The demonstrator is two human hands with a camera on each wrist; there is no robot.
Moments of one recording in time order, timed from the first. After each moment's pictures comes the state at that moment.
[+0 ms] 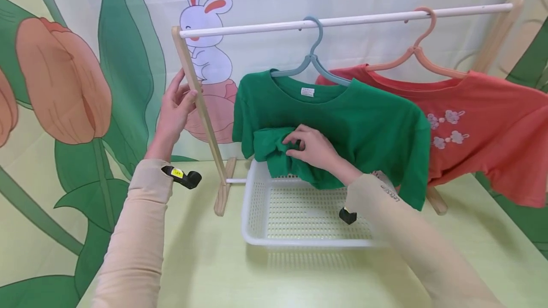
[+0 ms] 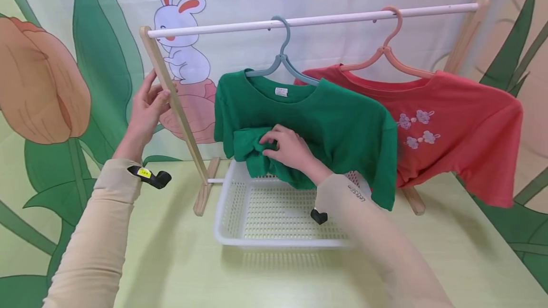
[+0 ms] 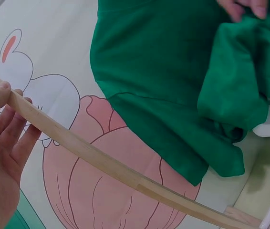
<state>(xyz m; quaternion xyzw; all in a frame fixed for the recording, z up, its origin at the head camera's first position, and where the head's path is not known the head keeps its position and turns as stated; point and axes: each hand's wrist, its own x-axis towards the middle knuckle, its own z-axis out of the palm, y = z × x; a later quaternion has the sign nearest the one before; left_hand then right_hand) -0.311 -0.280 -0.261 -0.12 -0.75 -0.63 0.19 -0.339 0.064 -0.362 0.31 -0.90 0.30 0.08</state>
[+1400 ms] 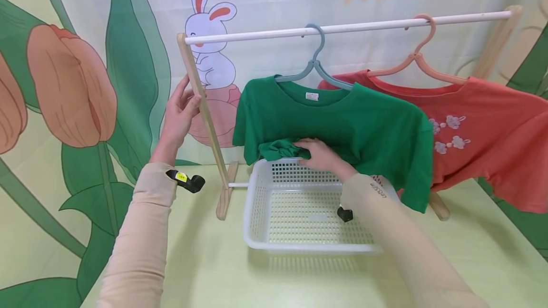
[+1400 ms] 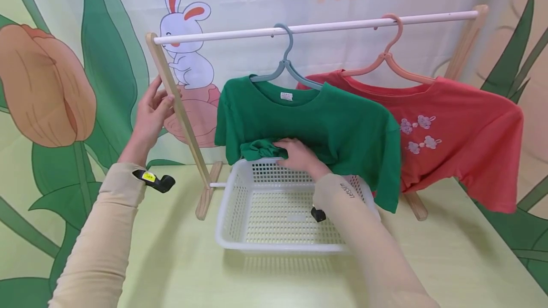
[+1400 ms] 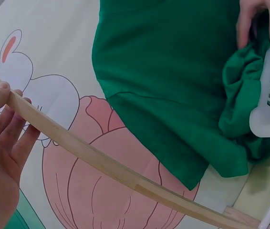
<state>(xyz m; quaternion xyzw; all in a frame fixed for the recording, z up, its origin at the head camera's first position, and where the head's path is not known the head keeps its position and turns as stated) -0.317 -0.284 -0.267 -0.13 -0.75 -0.61 0.20 -0.375 0.076 -0.395 0.31 -0.92 0.23 -0.01</state>
